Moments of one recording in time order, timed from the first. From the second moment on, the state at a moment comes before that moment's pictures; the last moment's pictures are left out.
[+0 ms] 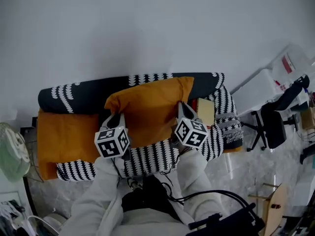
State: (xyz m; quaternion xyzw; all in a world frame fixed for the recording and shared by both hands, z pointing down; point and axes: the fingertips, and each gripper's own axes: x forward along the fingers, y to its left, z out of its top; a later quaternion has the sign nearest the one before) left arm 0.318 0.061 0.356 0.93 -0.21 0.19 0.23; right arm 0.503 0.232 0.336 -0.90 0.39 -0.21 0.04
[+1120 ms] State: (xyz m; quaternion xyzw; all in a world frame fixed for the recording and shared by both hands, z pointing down) left arm 0.456 -0.006 0.481 0.90 -0.23 0.29 0.22; right arm 0.625 0.178 0.466 -0.85 0.41 -0.32 -0.02
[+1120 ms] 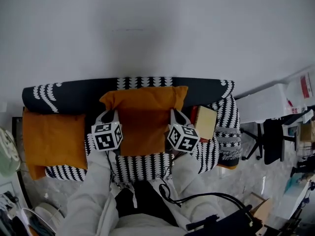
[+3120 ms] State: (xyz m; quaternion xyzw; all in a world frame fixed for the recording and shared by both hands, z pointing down) left arm 0.333 0.092 0.348 0.95 -0.18 0.21 0.16; right arm 0.482 0.212 0.364 -0.86 0.44 -0.26 -0.04
